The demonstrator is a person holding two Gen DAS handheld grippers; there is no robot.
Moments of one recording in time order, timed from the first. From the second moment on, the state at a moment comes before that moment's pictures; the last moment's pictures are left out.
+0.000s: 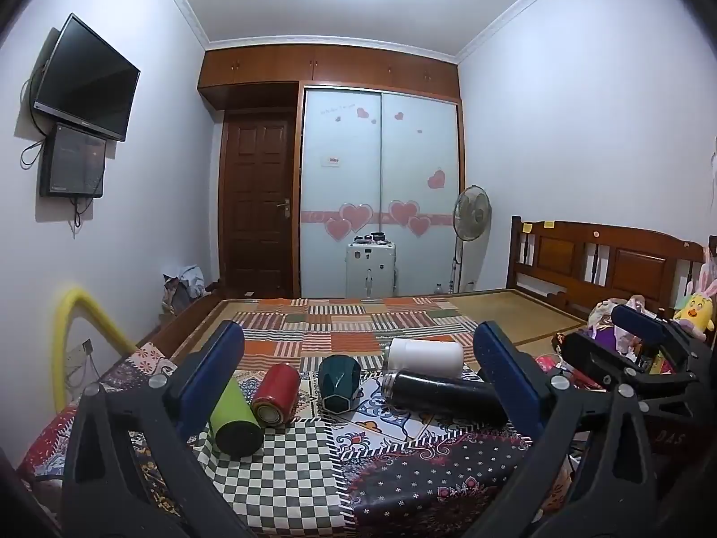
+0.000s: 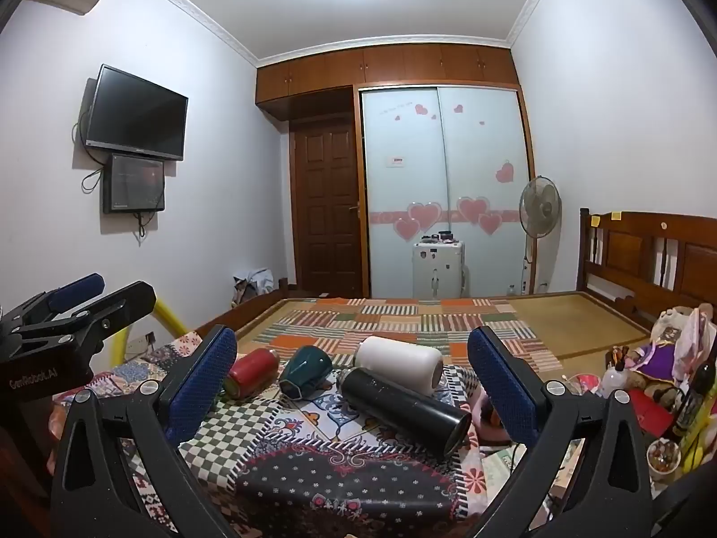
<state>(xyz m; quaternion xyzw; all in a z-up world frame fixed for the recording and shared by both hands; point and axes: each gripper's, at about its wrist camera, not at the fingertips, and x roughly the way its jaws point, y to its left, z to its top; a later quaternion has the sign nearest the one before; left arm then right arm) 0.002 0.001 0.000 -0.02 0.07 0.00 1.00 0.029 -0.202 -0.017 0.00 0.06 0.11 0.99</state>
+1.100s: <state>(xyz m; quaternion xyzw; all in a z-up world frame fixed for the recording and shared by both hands) -0.004 -0.001 0.000 -0.01 0.06 0.00 1.00 0.028 -0.203 -0.016 0.00 0.05 0.11 0.99</state>
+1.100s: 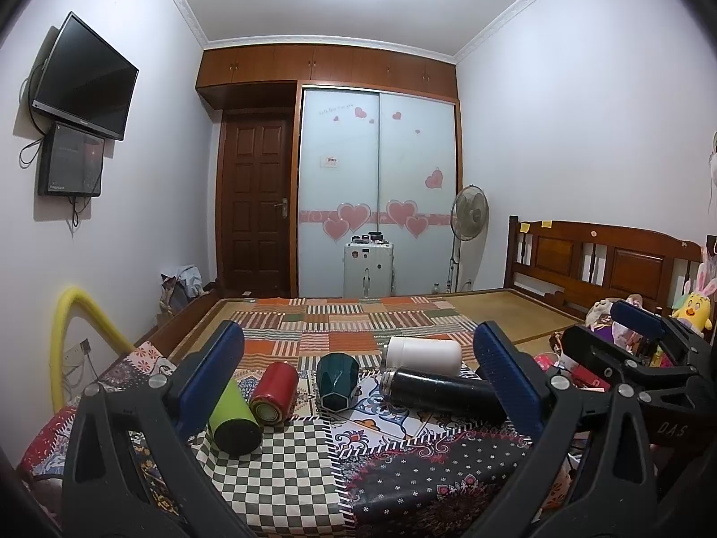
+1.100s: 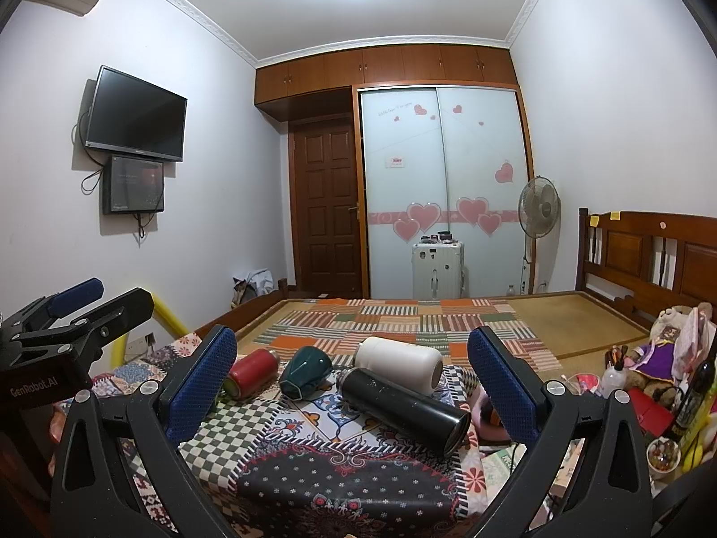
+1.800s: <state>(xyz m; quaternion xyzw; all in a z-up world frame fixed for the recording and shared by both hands) -0.001 0.001 -0.005 -0.02 0.06 0.00 1.00 0.027 -0.201 -0.014 0.00 0.05 0.11 0.99</state>
